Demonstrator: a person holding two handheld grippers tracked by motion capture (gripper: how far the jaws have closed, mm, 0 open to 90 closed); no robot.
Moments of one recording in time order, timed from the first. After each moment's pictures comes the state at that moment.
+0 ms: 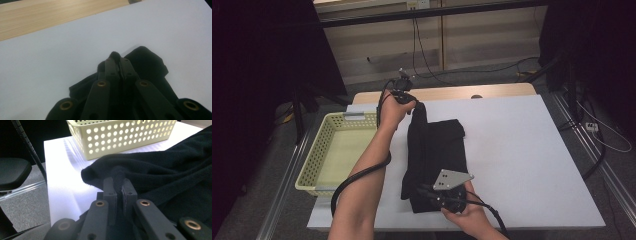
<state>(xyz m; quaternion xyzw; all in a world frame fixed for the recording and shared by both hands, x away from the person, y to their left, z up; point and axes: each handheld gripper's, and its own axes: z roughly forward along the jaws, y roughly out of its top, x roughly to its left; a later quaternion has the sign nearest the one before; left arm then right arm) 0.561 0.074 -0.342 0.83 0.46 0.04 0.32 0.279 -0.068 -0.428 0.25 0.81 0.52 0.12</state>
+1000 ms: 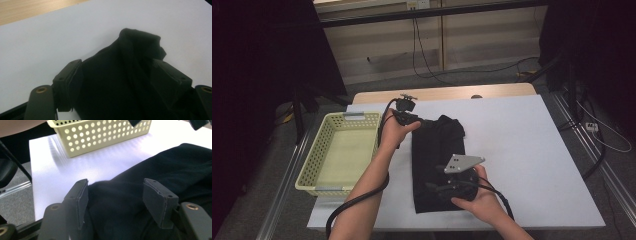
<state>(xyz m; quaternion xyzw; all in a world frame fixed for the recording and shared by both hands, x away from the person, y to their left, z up) 0.516 0.087 -0.388 0.84 0.40 0.06 0.38 0.305 -0.095 -0.407 0.28 0.83 0.47 0.12</state>
